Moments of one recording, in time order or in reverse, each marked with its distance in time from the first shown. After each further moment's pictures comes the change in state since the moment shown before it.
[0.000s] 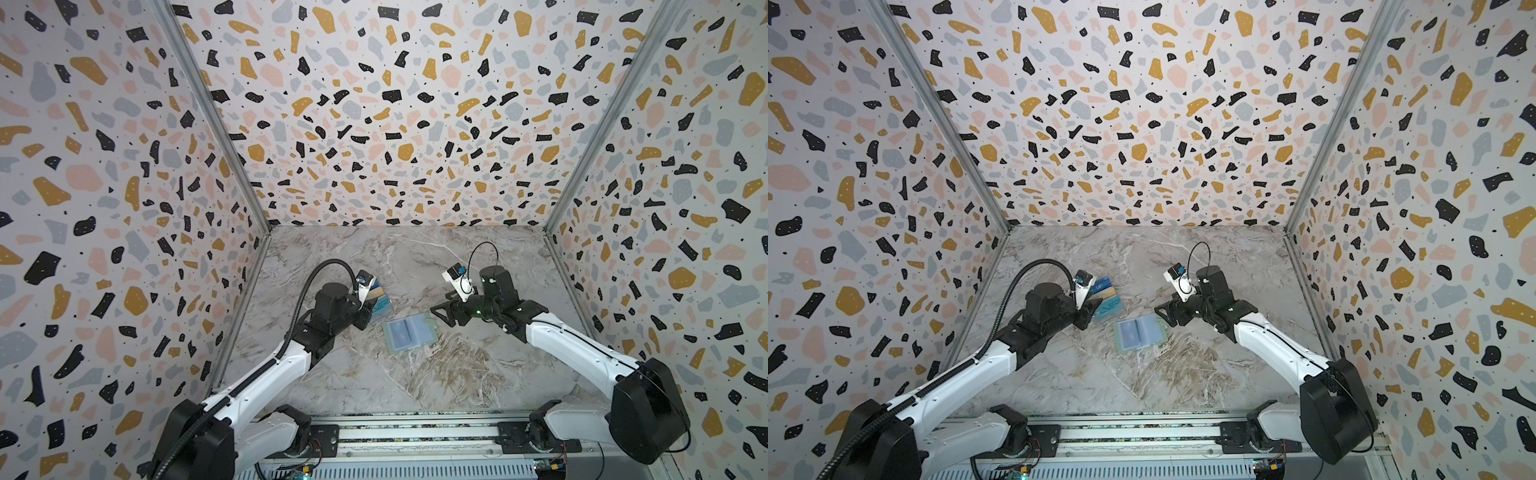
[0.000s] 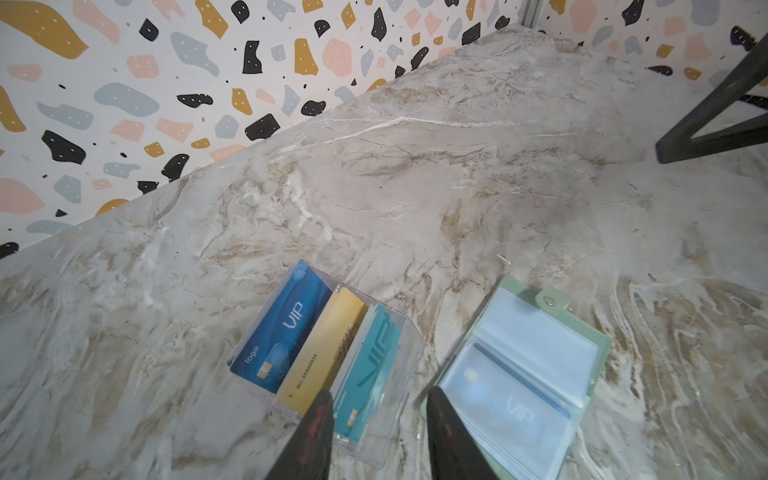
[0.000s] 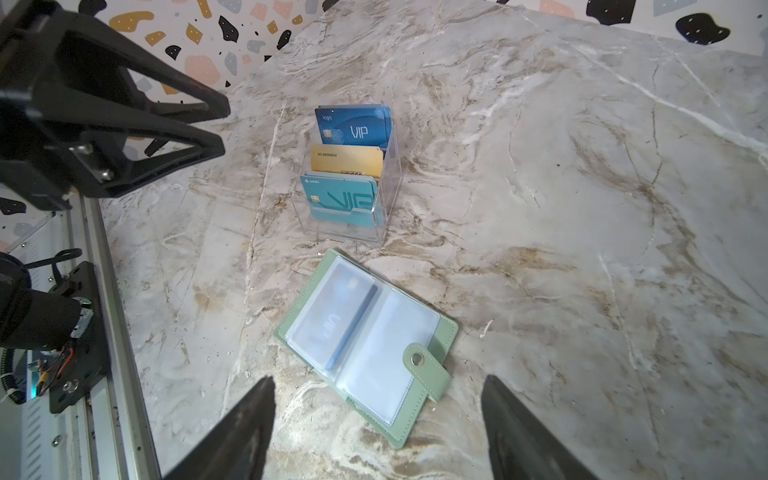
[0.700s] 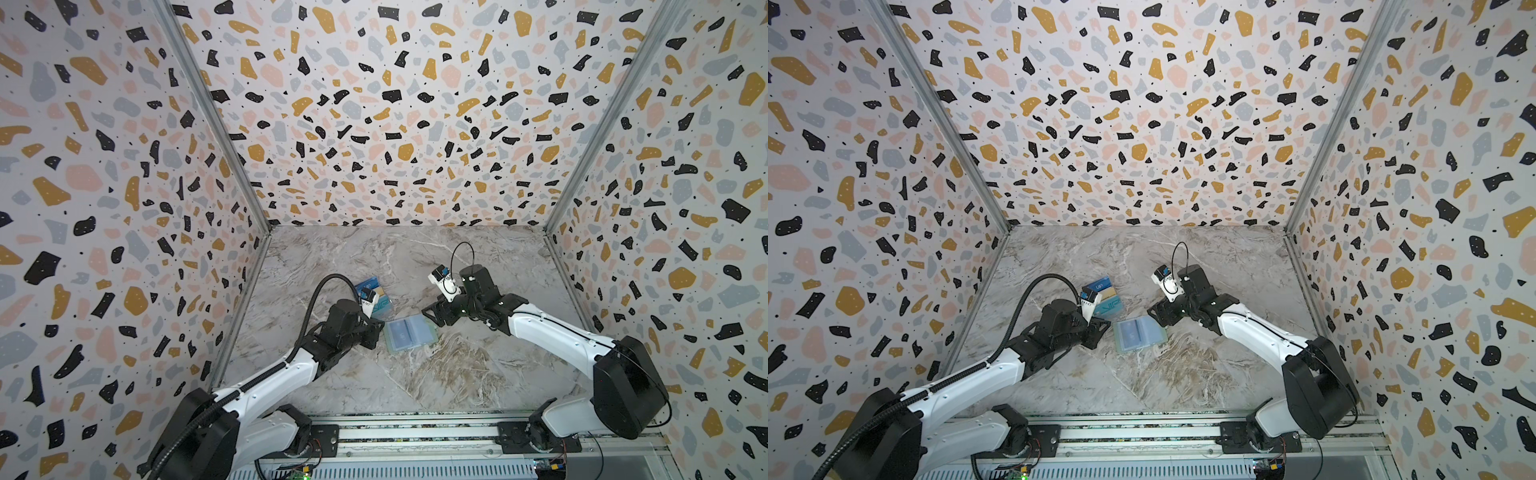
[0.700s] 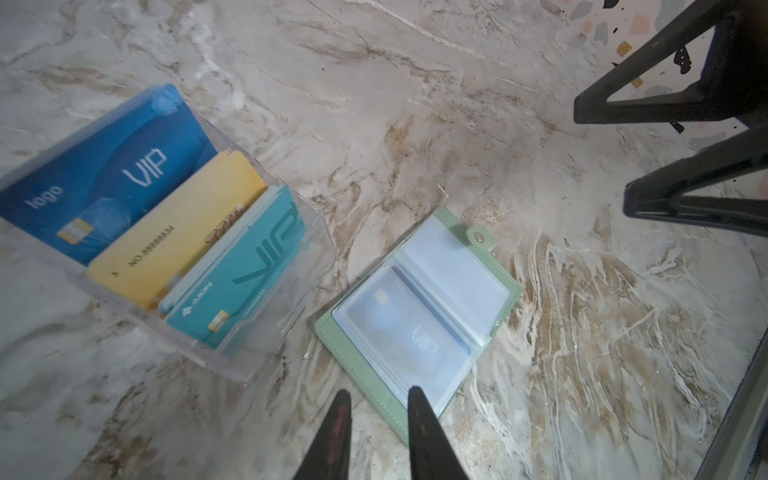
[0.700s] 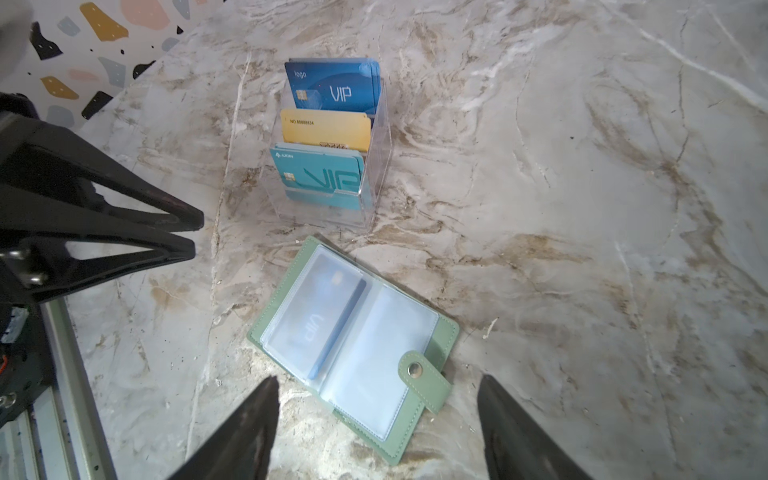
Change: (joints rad) left arm -0.111 0.068 -0.106 0.006 0.071 -0.311; right arm 0.099 0.138 0.086 -0.051 0.138 0.004
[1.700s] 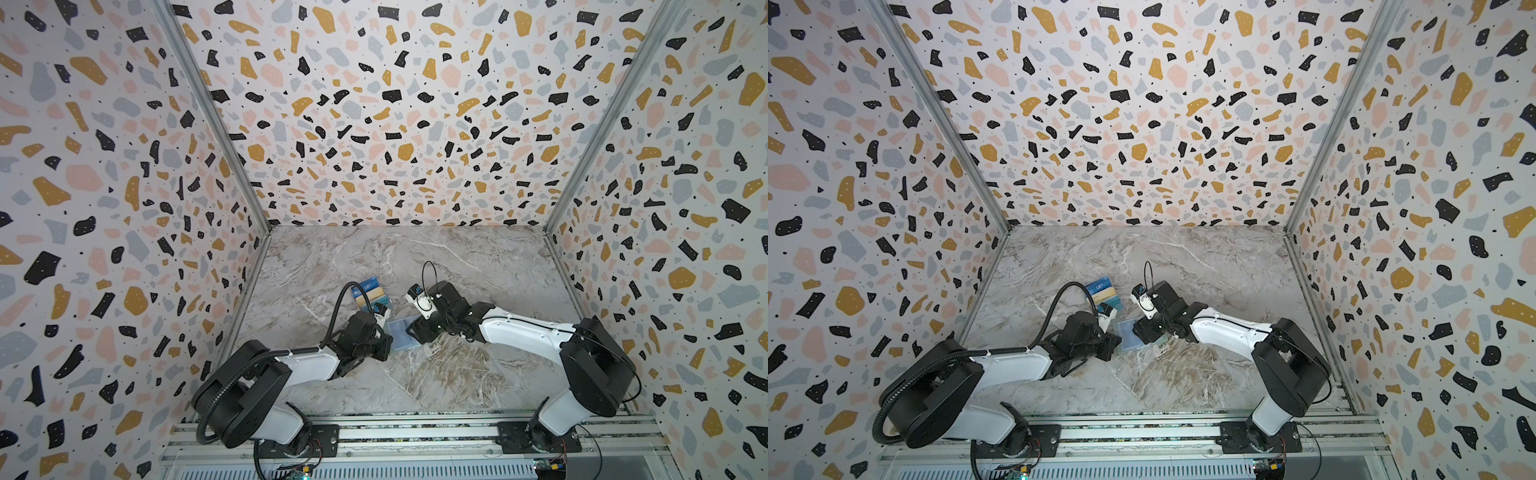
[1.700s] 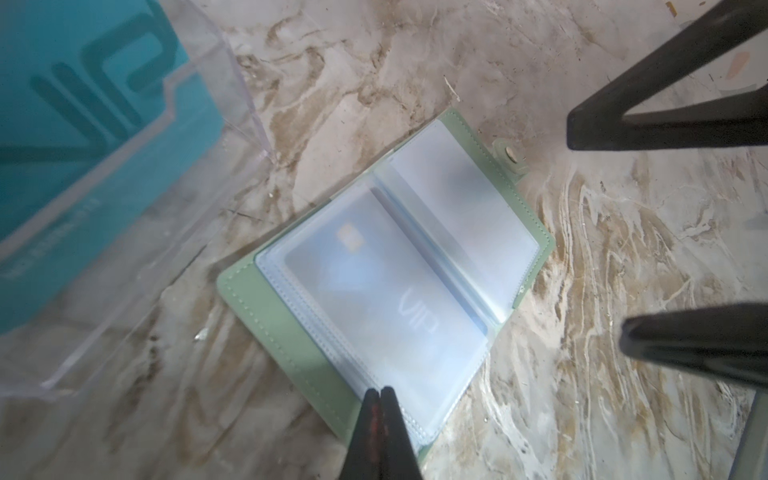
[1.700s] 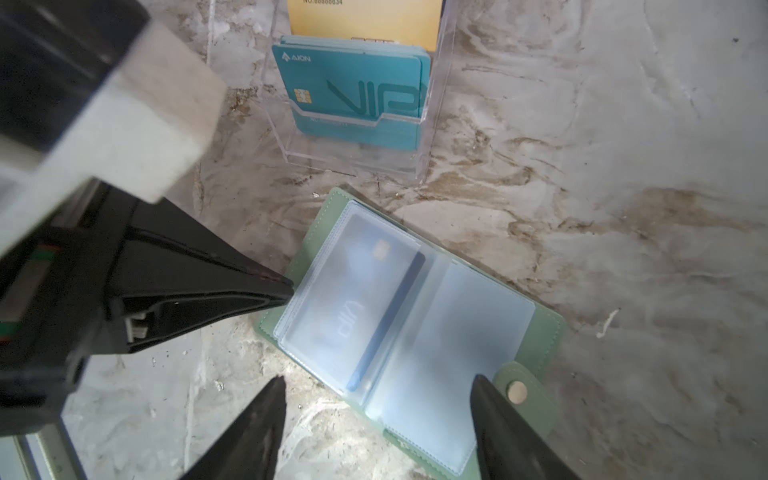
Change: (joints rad) left arm -0.076 0.292 -0.082 0.277 0.022 -0.125; right arm 0.190 0.156 0.026 0.013 0.146 0.098
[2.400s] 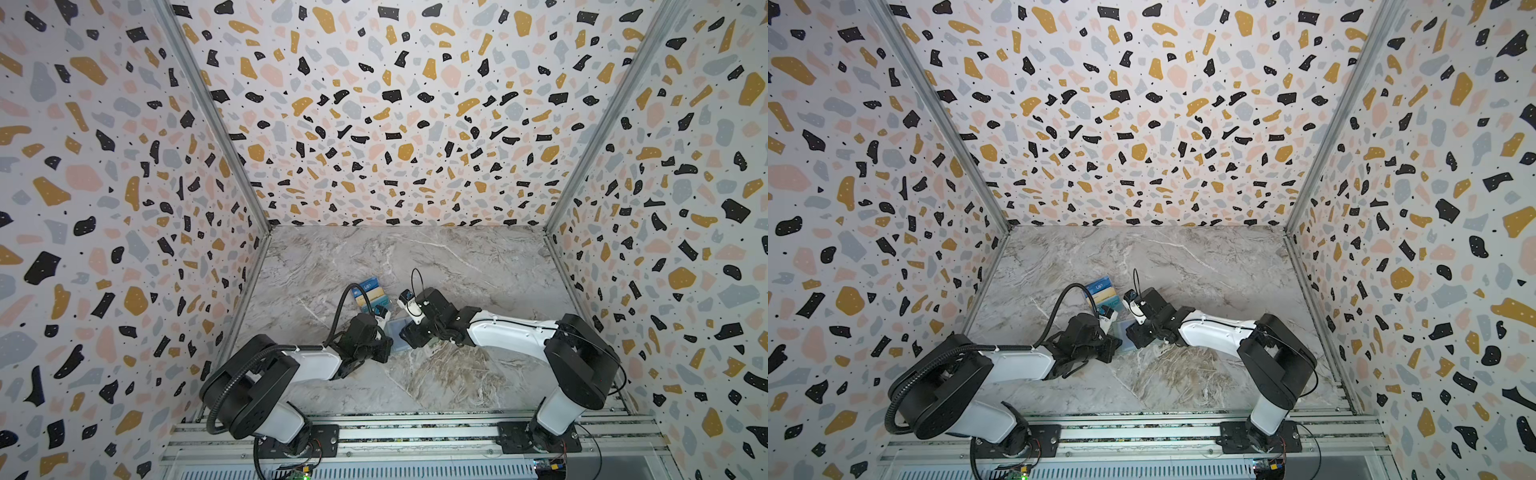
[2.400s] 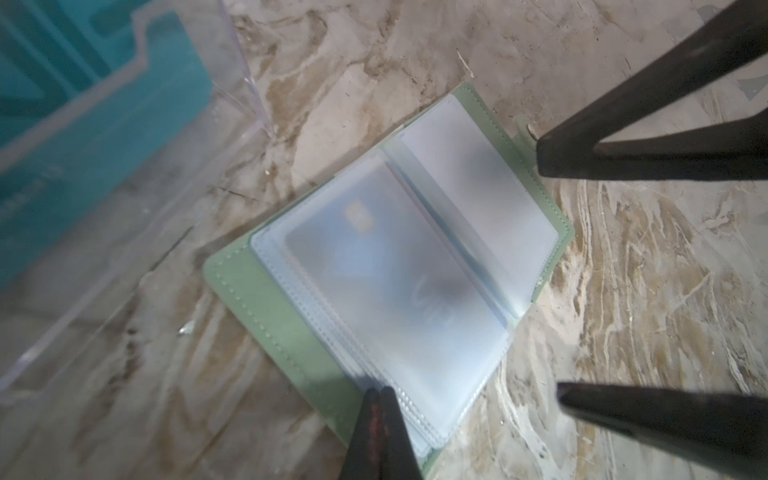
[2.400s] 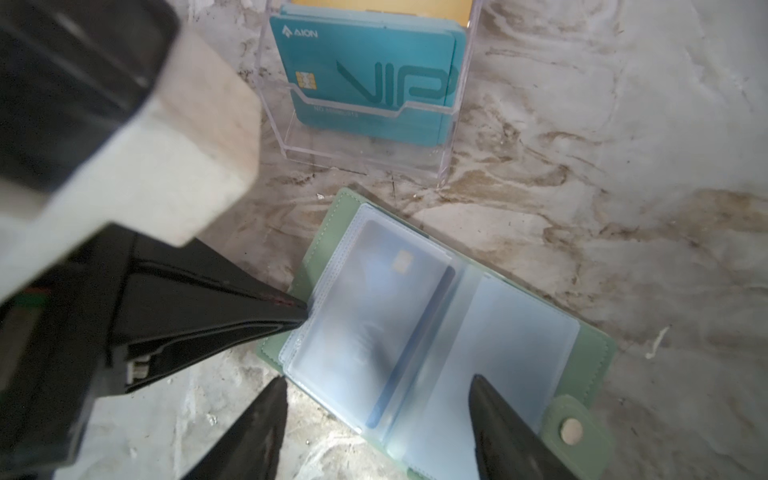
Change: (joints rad) left arm -0.002 0.043 -0.012 0.039 0.003 -0.008; right arm 0.072 0.075 0.031 0.032 0.087 0.039
